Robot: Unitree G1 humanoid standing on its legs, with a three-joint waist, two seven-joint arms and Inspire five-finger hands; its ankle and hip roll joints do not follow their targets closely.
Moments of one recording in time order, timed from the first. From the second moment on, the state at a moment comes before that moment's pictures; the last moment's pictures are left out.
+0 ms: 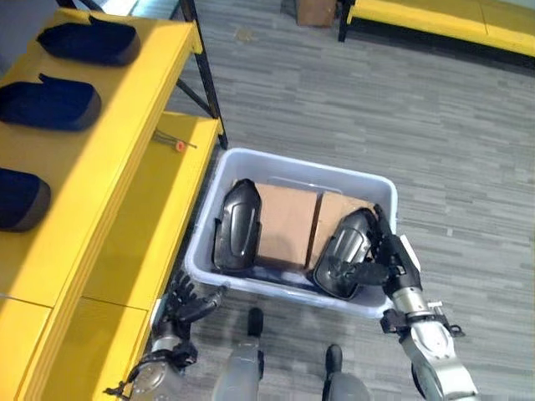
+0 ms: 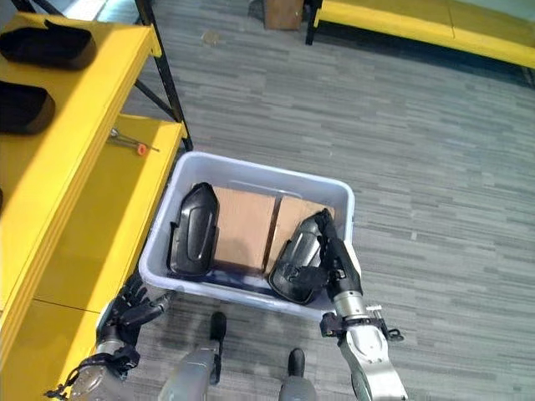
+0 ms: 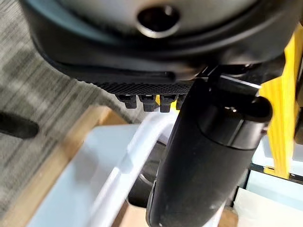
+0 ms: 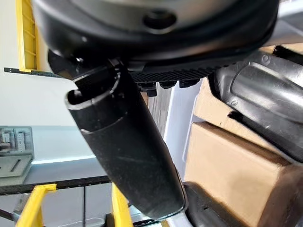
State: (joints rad) left arm 0.28 0.34 -0.04 0.17 -0.66 -0.09 0.15; right arm 0.10 -0.32 0.10 -0.11 0.24 -0.10 -0.08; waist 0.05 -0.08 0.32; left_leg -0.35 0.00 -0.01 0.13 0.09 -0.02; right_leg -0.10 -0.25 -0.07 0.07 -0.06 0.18
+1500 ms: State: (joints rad) left arm 0.07 0.33 -0.24 0.11 -0.66 -0.16 0.25; right arm -0.68 -0.56 0.33 0.36 0.04 -0.06 -0.37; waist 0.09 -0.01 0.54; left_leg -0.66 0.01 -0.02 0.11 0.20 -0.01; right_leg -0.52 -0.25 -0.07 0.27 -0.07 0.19
